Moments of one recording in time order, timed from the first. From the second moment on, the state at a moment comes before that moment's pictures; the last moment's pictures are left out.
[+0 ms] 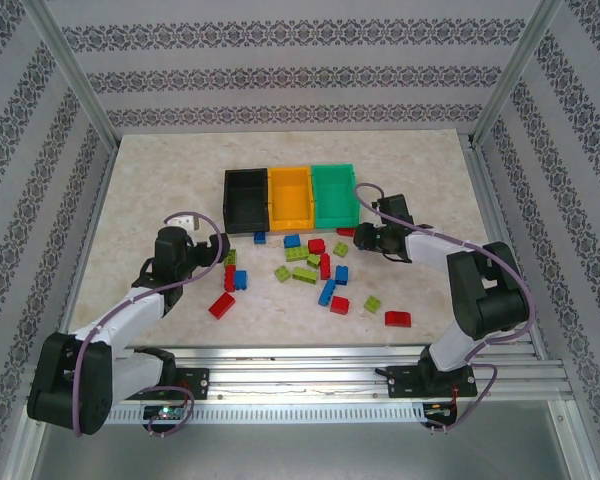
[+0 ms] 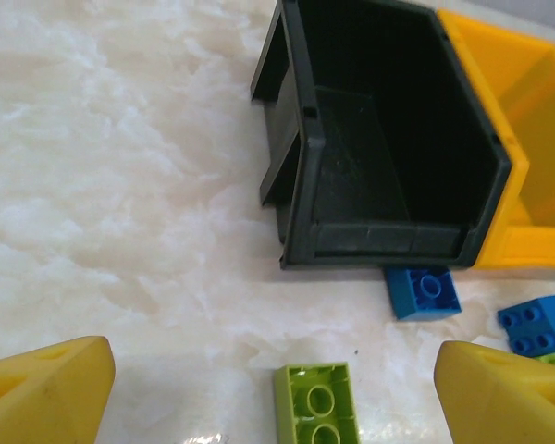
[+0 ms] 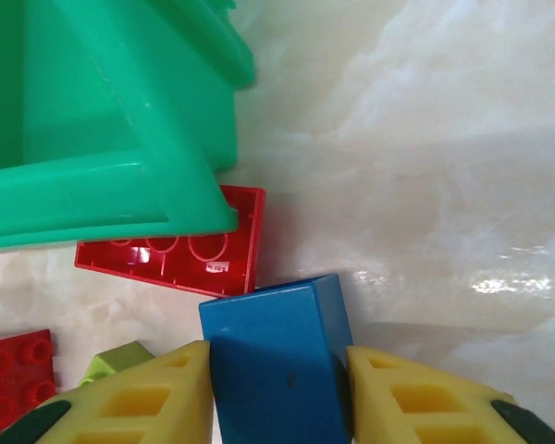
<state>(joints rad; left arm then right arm) -0.16 1.12 0.42 0.17 0.03 -0.34 0.25 1.64 0.82 -0.14 -0.16 0.43</state>
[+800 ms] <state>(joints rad) -0.16 1.08 0.41 0.19 0.04 -0.37 0.29 1.53 0.94 -0.33 -0.11 0.43</state>
